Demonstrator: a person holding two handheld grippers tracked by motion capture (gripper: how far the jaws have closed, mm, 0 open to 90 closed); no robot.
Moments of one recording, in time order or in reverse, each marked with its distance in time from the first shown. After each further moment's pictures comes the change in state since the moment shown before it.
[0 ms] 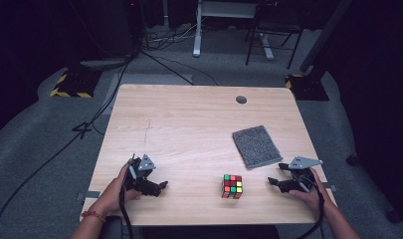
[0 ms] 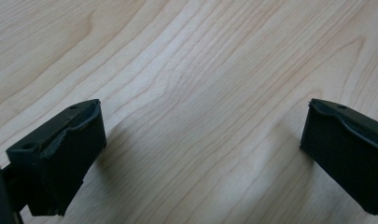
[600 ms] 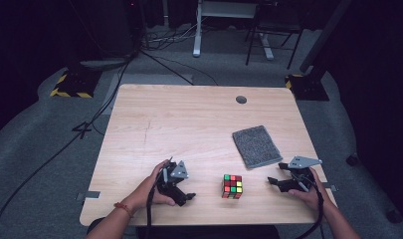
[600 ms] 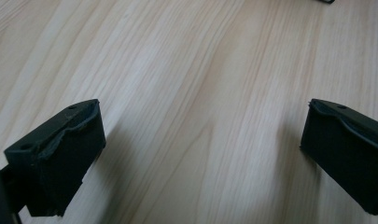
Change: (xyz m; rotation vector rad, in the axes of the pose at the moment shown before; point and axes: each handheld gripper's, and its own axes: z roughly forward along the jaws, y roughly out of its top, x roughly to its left) left arm -0.060 0.050 0.045 0.006 -0.244 0.277; right arm 0.000 0.001 0.001 0.005 -0.007 0.007
